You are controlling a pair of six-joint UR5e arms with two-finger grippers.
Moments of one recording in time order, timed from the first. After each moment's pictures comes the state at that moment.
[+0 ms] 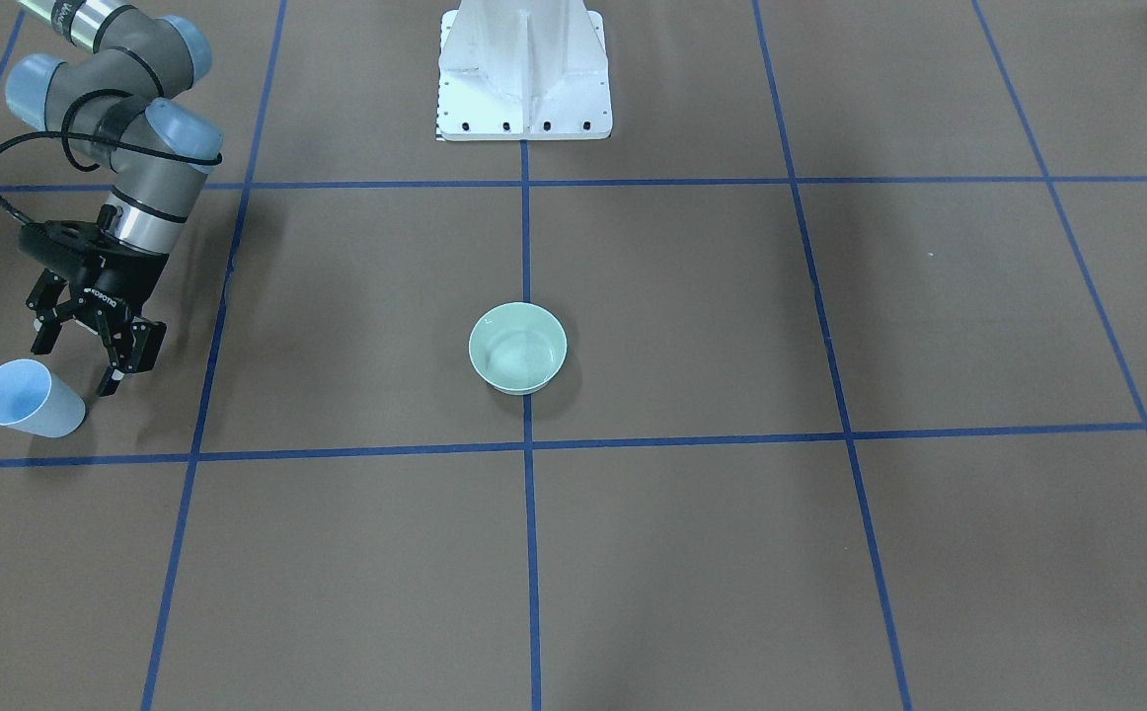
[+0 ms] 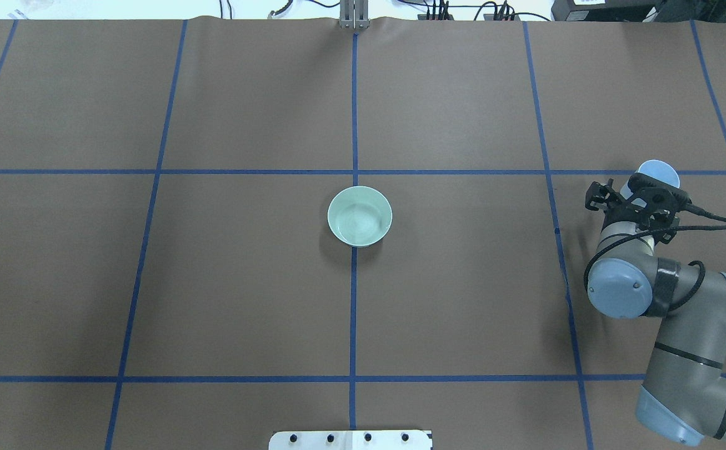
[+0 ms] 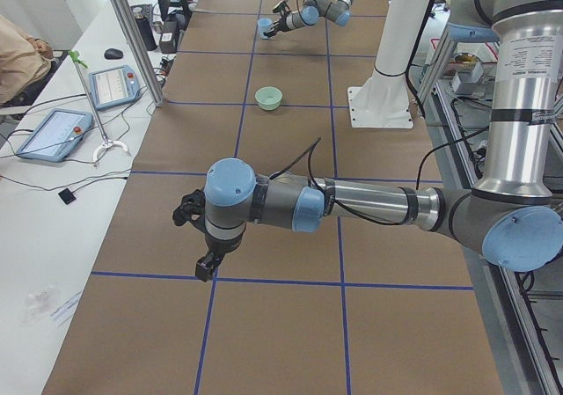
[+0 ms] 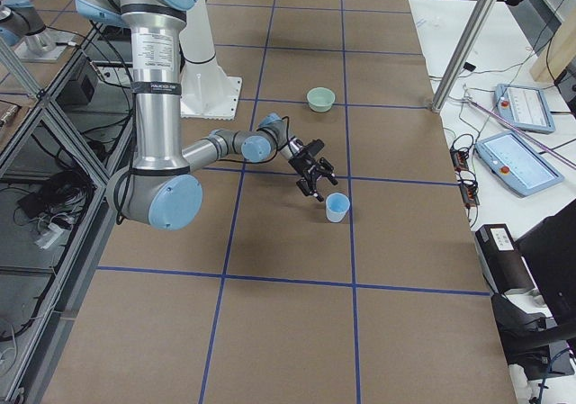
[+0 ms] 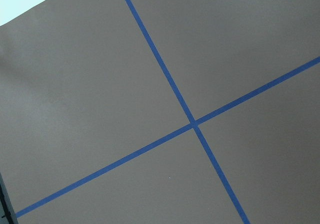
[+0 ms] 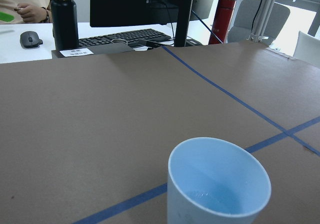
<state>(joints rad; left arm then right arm) -1.69 -1.58 -1.67 -1.66 -2.32 0.43 0.47 -1.55 1.78 -1.44 0.87 1.81</state>
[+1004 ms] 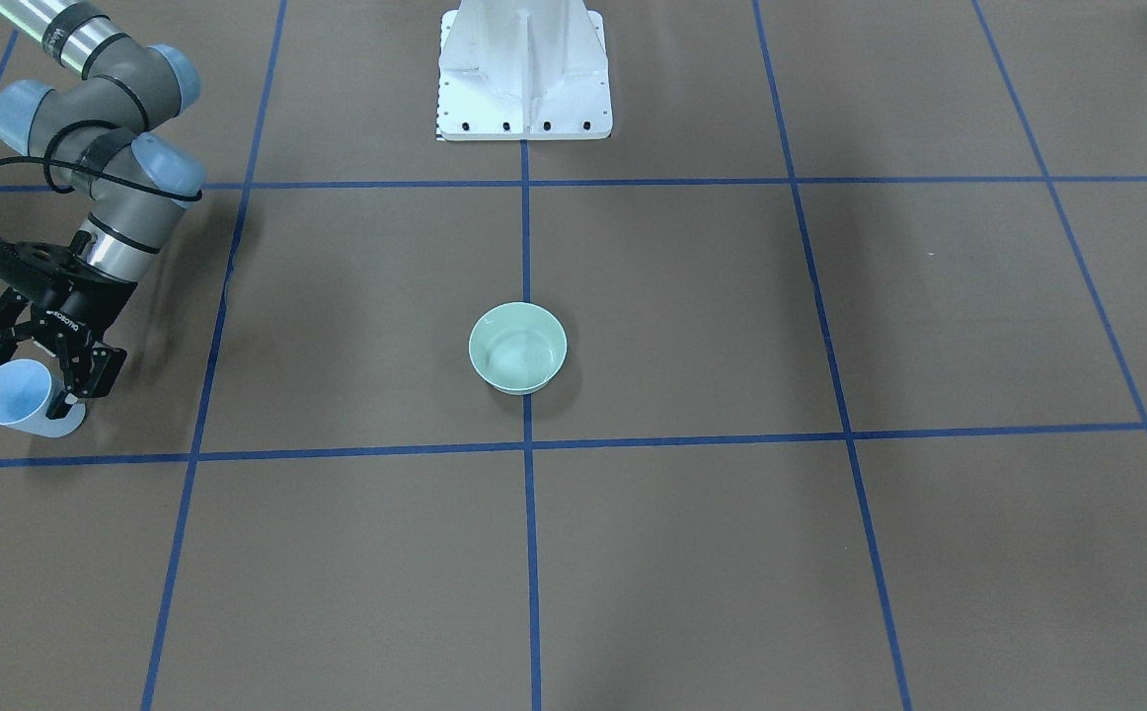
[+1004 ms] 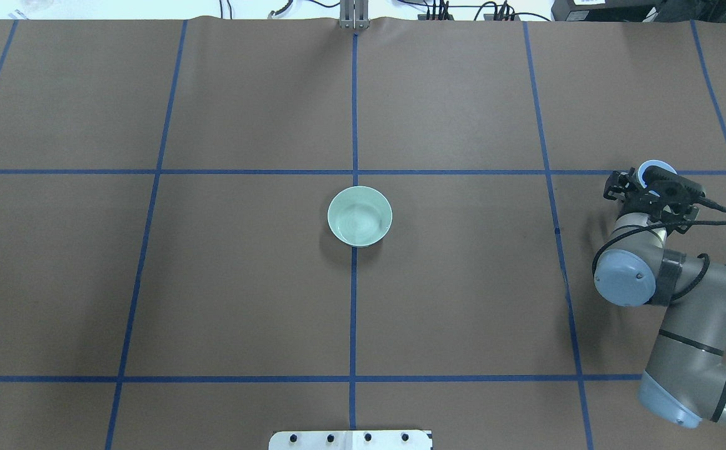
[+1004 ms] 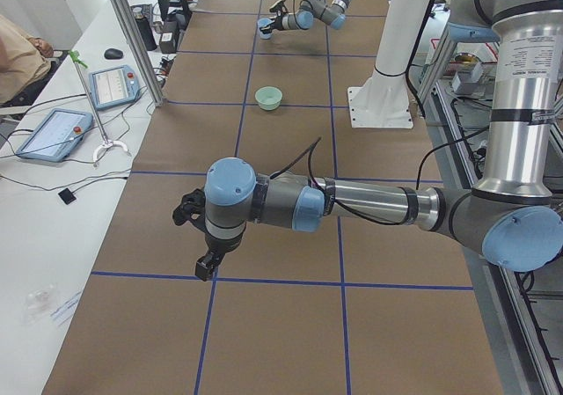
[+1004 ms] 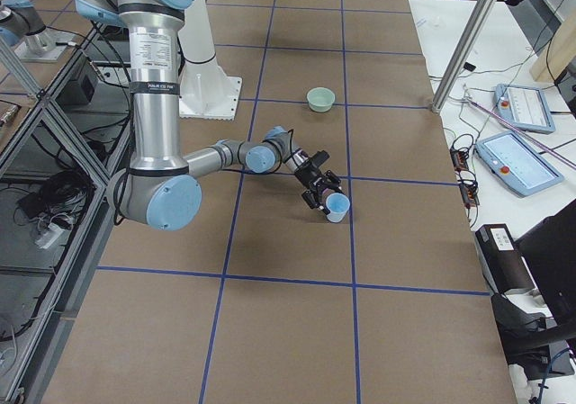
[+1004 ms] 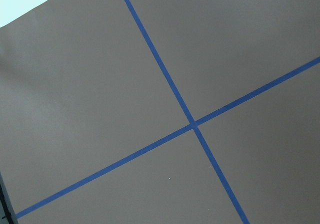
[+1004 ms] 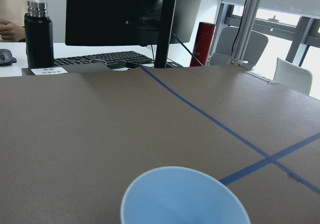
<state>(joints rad) -1.69 -1.58 -1.67 -1.66 -2.32 0.43 0.52 -1.55 1.69 -1.42 0.82 1.82</state>
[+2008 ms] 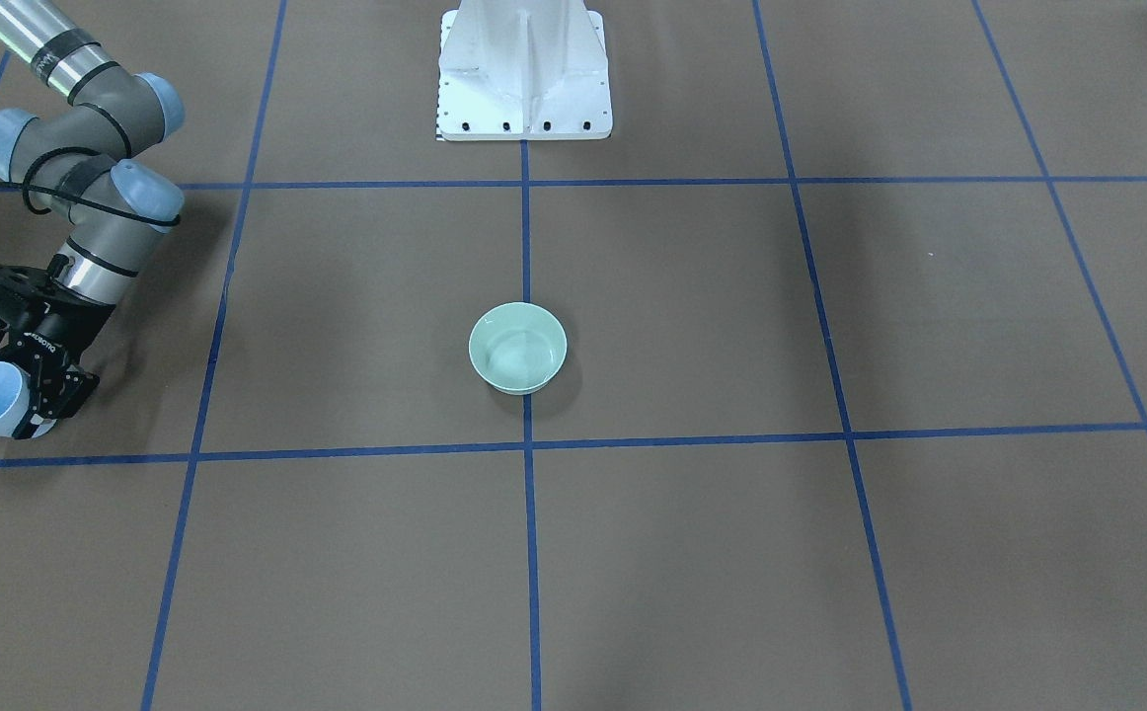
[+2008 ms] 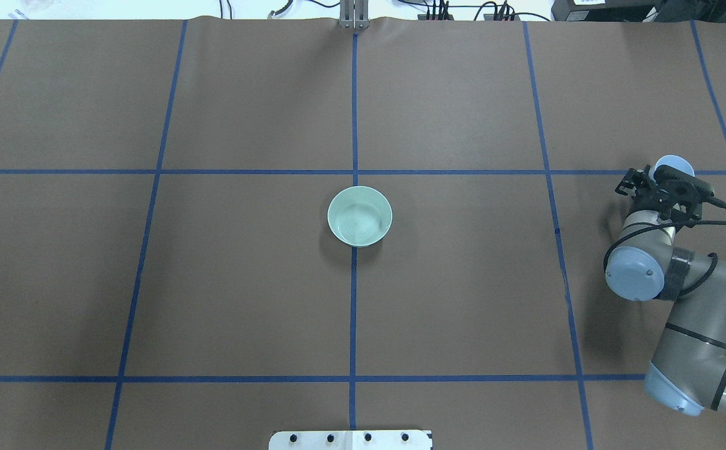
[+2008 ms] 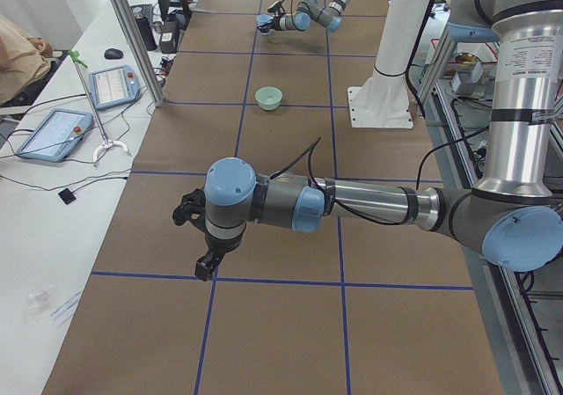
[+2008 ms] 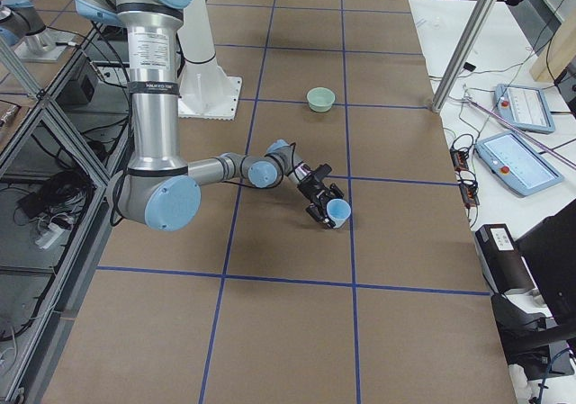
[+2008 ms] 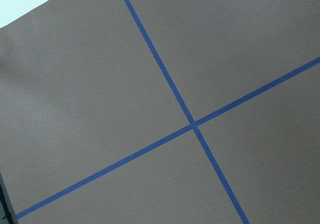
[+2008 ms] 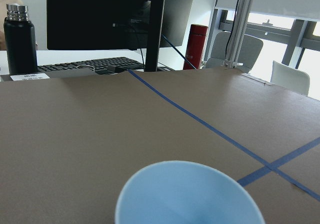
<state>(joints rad) -1.69 -1.58 -1.67 -1.65 -2.33 0.43 0.55 -1.54 1.60 -1.31 0.80 1.80</state>
